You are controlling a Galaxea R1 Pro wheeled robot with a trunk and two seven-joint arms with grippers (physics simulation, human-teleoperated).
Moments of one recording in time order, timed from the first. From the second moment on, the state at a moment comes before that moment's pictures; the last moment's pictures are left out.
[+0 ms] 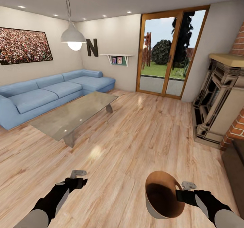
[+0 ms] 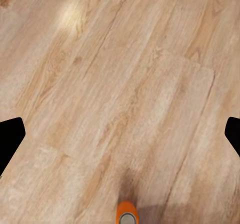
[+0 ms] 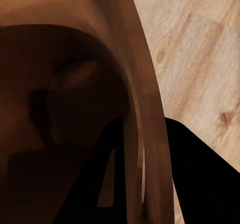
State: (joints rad) left arm -0.57 0.09 -0.01 -0.49 0.00 0.21 -0.12; right arm -0.62 -0.24 -0.09 -0.26 -0.04 0.31 0.37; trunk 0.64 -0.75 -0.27
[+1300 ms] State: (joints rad) left arm -0.57 0.08 -0.01 -0.29 -0.01 0.06 -0.13; right arm -0.77 -0.25 -0.09 -0.34 -0.02 0.69 0.36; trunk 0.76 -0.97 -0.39
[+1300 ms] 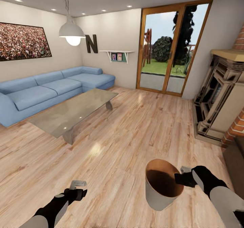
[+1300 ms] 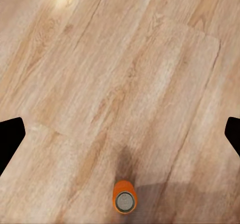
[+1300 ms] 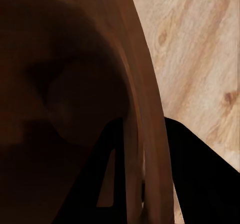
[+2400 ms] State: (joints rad) left arm -0.57 0.06 -0.03 -0.16 -0.01 -0.36 -0.11; right arm -0.86 -0.24 -0.08 -0.35 -0.02 0.79 0.36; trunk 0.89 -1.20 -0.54
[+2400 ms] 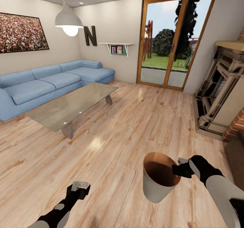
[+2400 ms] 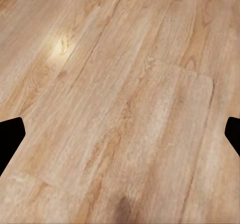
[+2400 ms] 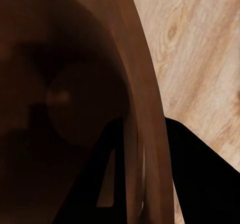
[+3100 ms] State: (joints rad) left arm -0.57 0.06 -0.04 -0.16 -0.01 -0.36 -0.12; right arm -0.86 -0.24 -0.08 -0.36 -0.02 0.79 0.36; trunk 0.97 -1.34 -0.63
